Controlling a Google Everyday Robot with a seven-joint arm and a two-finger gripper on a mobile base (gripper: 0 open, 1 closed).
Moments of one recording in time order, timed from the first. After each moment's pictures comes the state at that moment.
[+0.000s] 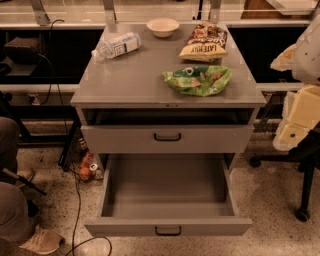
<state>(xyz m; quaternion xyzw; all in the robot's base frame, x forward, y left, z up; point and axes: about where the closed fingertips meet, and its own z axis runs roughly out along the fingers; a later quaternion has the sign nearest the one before) 0.438 -0.217 0.976 -0.60 0.78 -0.03 0.16</state>
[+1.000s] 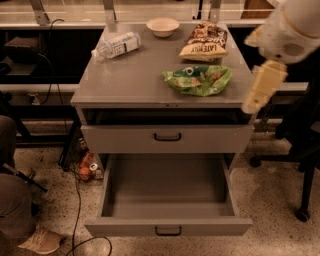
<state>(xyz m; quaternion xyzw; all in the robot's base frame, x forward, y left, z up) 0.538 -0.199 0.971 -0.62 0.75 -0.05 0.22</state>
